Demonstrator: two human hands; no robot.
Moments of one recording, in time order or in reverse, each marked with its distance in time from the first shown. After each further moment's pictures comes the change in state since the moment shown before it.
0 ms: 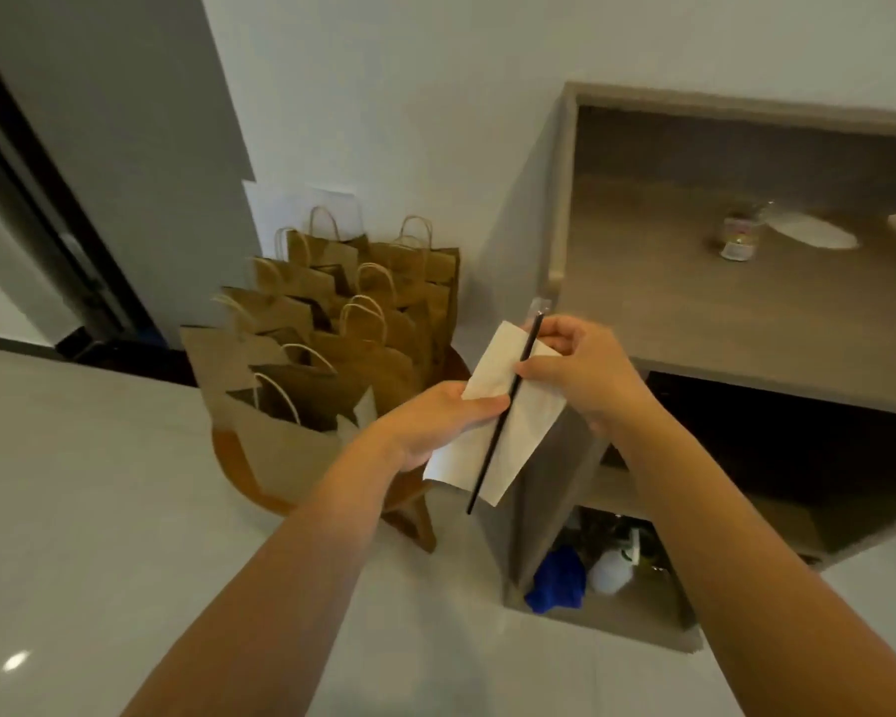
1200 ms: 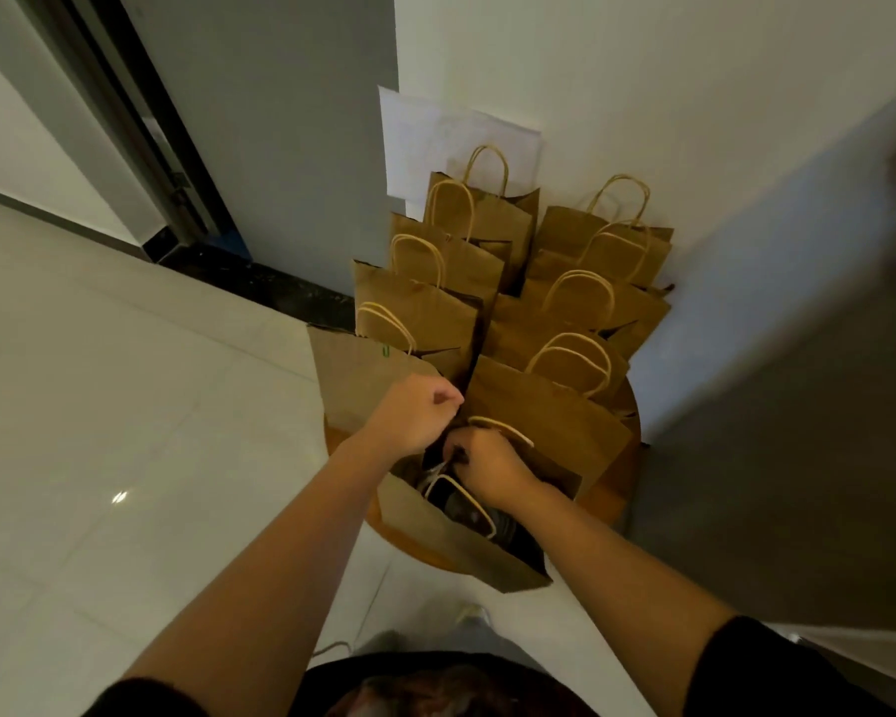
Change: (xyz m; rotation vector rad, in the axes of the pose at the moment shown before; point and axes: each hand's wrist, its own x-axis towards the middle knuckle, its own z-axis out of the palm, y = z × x) left_hand 0.098 -0.116 -0.328 0.500 0.358 -0.046; right_hand 0.217 0.119 0.329 -0.715 -0.632 -0.005
